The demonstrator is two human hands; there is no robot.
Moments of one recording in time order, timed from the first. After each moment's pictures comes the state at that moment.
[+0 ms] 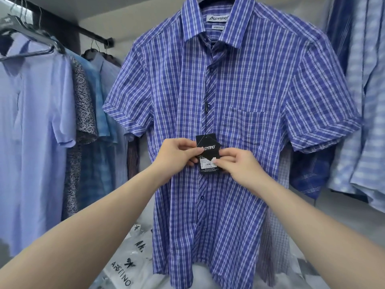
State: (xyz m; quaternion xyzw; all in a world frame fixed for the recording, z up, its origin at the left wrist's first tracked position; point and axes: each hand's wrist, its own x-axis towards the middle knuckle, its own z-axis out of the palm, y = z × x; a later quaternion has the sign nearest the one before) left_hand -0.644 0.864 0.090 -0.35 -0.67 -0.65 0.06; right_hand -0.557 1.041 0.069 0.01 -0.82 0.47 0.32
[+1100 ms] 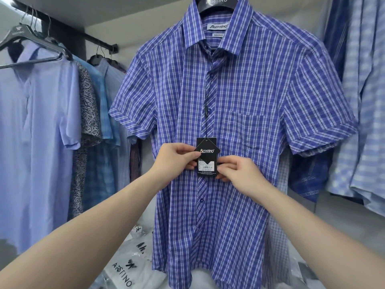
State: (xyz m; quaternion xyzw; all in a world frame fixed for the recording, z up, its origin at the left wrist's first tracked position) left_hand -0.643 0.858 0.085 -0.34 -0.66 -0.66 0.07; right_hand -0.541 1.033 0.064 0.02 -0.83 0.47 0.31
